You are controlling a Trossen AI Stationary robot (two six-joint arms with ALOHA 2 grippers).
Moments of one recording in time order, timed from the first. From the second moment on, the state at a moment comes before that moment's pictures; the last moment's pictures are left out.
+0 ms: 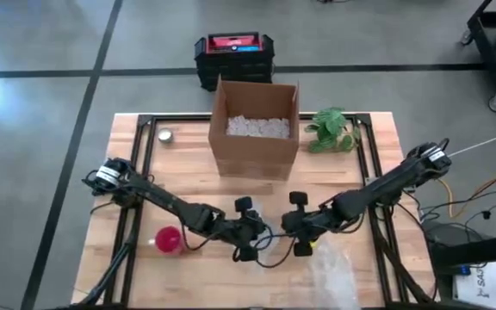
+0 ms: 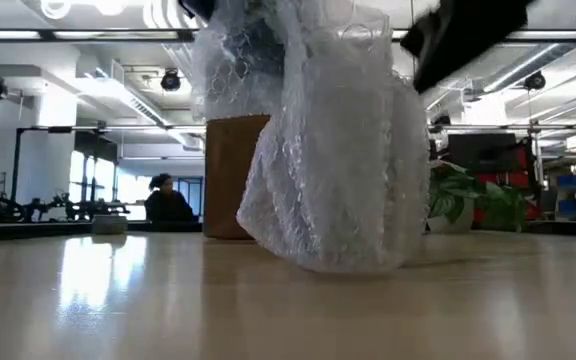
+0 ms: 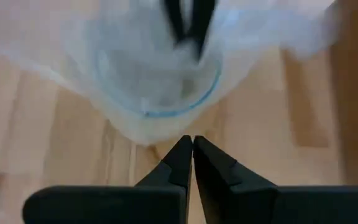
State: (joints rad) left arm -0.39 1.83 1.28 -0.15 -0.46 -0.28; right arm 0.45 1.59 1.14 -0.54 0.31 0.29
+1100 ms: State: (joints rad) left arm -0.51 1.72 1.56 -0.90 -0.44 -0.52; right arm 0.44 1.83 1.17 -0.34 0.25 0.25
